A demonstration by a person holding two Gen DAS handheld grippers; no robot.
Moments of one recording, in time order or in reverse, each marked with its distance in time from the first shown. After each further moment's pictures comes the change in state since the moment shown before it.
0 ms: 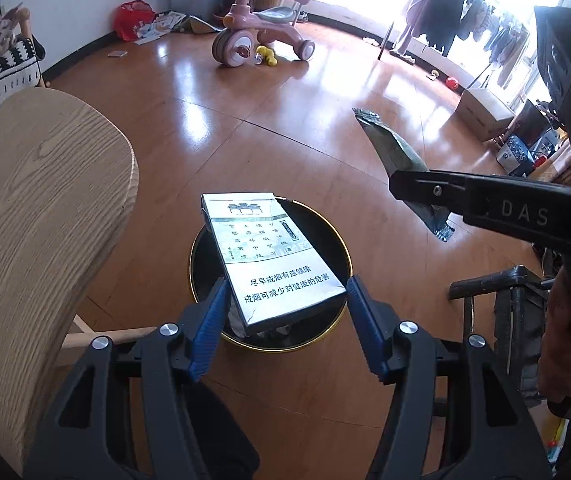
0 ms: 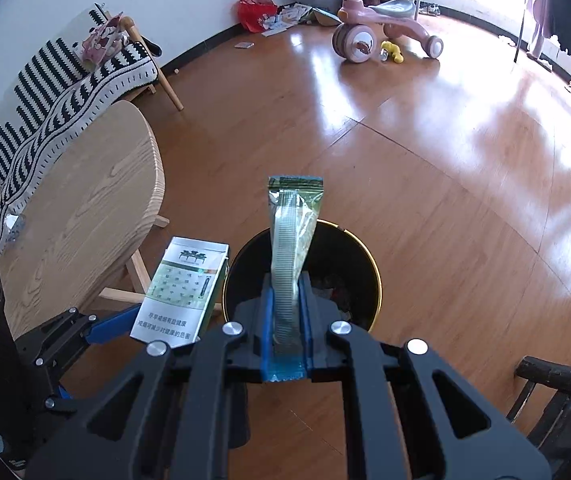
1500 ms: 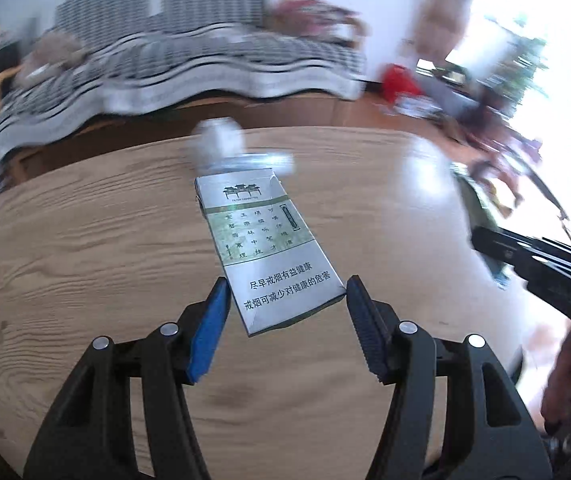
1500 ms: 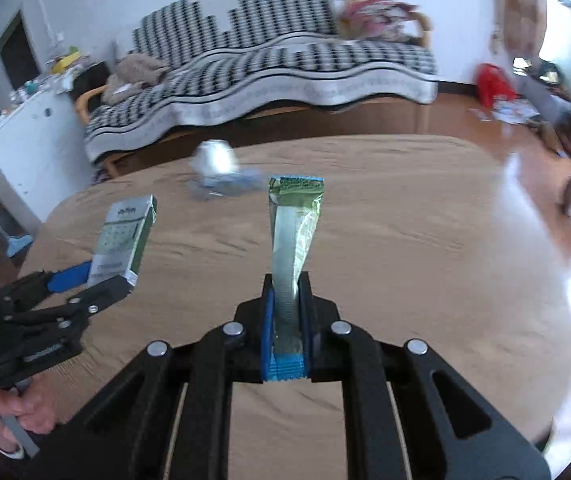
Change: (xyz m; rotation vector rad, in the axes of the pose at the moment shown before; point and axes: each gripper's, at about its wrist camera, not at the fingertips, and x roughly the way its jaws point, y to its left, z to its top) left arm -0.287 0.369 -0.150 -0.576 -0.260 0.466; right arm 0.027 0.479 0.006 -0.598 -0.076 0.297
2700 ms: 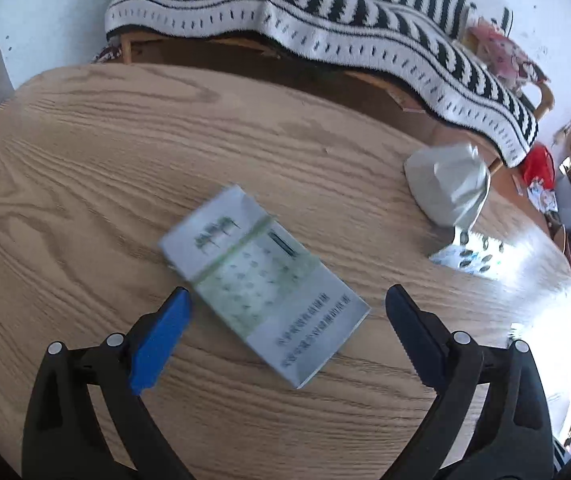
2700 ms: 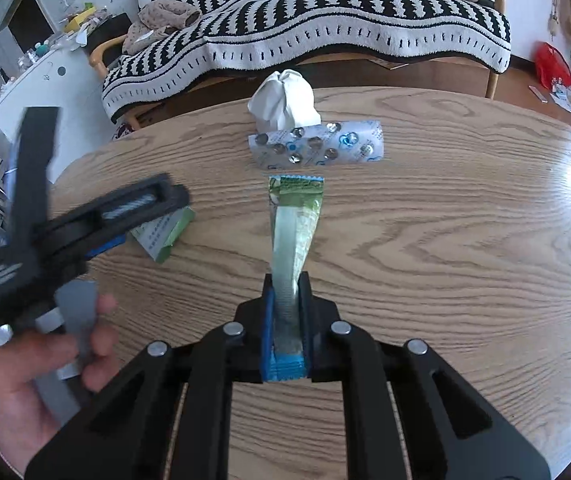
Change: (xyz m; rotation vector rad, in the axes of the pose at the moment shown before) left arm 0.134 0.188 0.039 -0.552 0.076 0.343; right arm 0.178 0.125 0.041 -0.085 0.185 0.179
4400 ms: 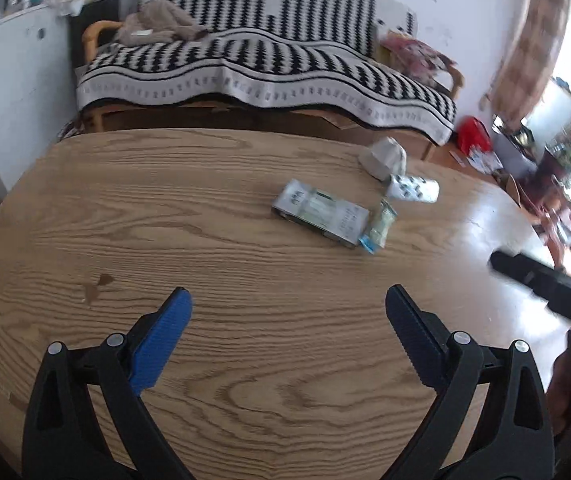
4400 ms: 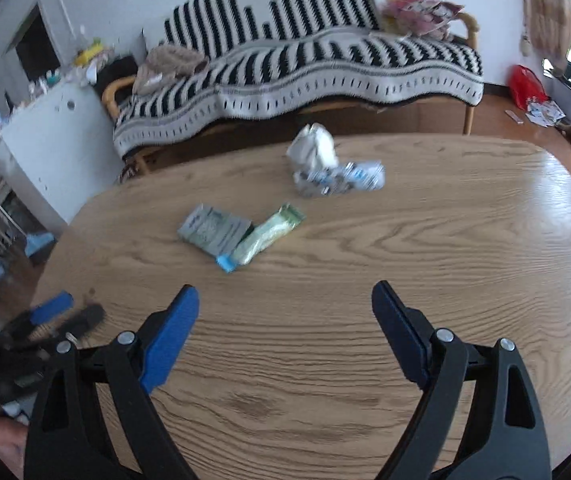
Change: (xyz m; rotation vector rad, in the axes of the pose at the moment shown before) left arm -0.154 0.106 -0.064 0.247 -0.163 -0.177; right arm -0.066 0.066 -0.034 0.035 -0.142 -0.041
